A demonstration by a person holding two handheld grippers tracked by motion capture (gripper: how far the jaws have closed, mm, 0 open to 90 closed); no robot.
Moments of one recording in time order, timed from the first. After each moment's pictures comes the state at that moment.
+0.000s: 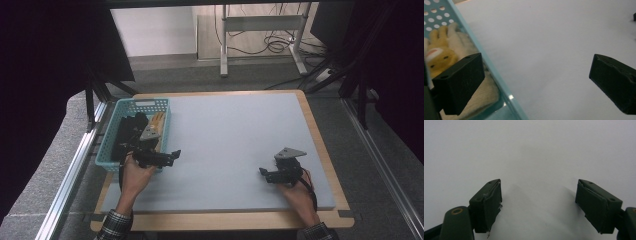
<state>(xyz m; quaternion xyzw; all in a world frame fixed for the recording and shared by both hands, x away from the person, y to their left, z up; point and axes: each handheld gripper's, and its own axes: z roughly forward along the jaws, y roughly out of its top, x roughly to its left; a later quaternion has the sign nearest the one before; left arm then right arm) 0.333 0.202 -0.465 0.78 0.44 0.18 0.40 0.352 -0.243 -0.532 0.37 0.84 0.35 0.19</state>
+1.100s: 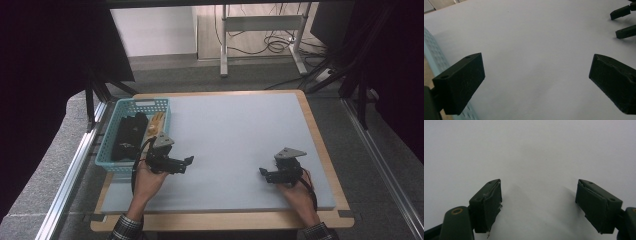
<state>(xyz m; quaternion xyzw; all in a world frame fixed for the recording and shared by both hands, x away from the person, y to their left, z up) 0.323 0.167 -0.471 0.79 0.40 0.18 0.42 0.352 -0.243 -0.532 0.37 0.84 0.35 0.19</state>
